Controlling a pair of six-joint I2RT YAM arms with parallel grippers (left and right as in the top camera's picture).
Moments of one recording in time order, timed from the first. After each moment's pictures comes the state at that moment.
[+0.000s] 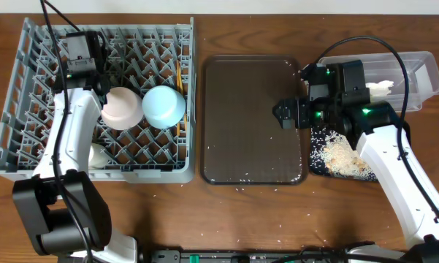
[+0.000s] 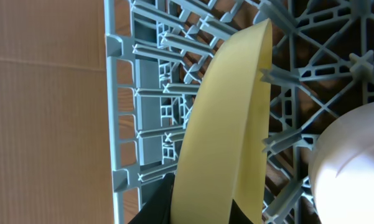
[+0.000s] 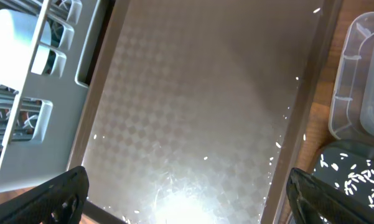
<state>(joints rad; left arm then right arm) 0.14 1.72 1.35 -0.57 -0.53 0.51 0.22 1.46 1.16 -0.69 -0.32 0.15</state>
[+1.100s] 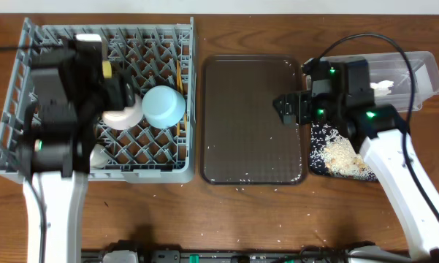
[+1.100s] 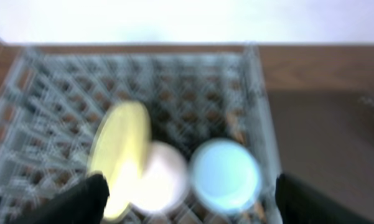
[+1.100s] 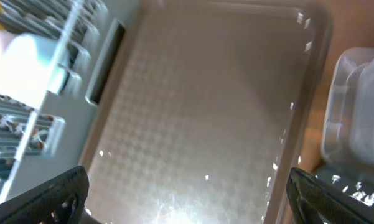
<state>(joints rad) 0.05 1.17 1.35 -0.82 0.07 0.03 0.22 1.40 1.16 -0.62 -0.32 0.15</state>
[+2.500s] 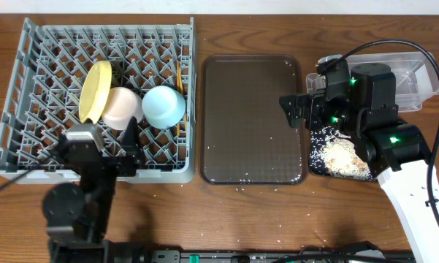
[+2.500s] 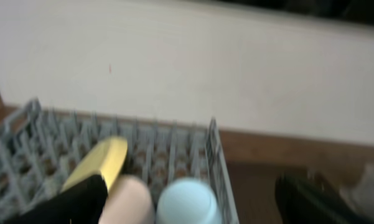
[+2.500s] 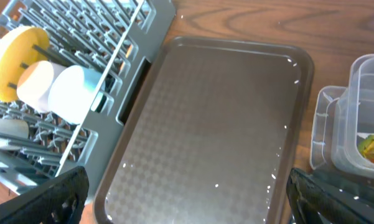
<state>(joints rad) 0.02 0.43 0.65 -0.31 0.08 -0.15 0.22 1.24 1.16 -0.65 -0.32 0.18</state>
